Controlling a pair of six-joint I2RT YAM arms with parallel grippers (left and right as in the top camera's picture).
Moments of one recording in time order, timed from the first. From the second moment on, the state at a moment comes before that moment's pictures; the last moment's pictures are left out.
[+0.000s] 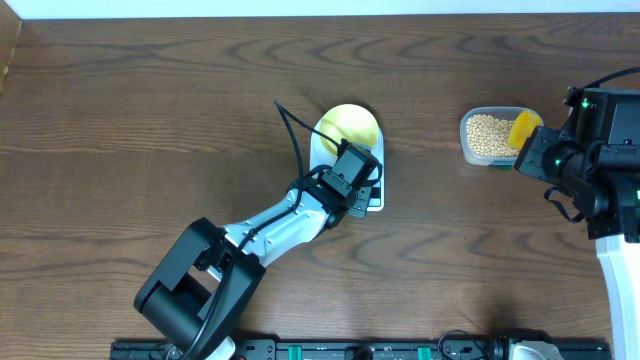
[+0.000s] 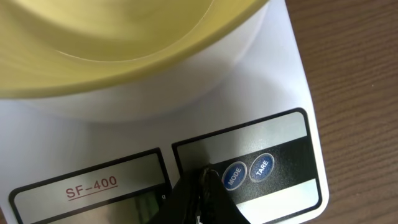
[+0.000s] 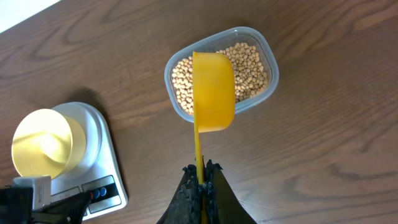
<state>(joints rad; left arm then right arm) -0.70 1.78 0.96 -0.24 -0.08 -0.38 -0.02 1.19 1.31 -1.04 0.01 0.35</state>
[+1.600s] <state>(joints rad) -0.71 1.81 1.00 -0.31 -0.08 -0.38 -0.02 1.19 1.31 -1.04 0.01 0.35</state>
